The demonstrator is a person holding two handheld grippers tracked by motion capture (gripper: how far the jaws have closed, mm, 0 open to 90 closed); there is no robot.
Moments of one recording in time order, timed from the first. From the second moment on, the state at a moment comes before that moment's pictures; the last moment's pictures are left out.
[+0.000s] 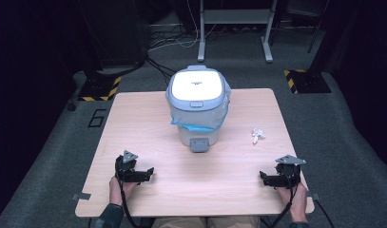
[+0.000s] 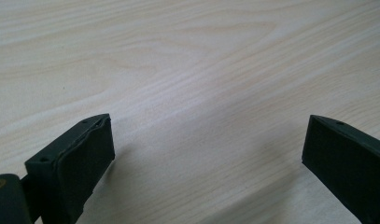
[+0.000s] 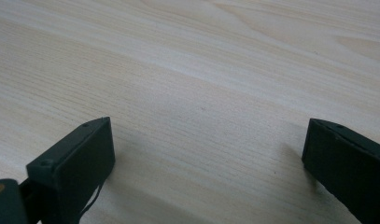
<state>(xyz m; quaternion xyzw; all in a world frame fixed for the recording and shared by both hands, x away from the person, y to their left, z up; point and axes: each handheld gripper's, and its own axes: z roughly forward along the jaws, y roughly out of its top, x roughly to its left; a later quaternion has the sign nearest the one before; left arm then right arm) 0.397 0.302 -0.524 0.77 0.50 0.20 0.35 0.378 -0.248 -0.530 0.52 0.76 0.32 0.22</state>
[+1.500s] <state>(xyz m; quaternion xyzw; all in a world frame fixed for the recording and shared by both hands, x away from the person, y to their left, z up) 0.427 0.227 -0.470 0.81 0.41 0.18 0.39 0.377 -0.248 -0.529 0.52 0.76 0.32 0.22</state>
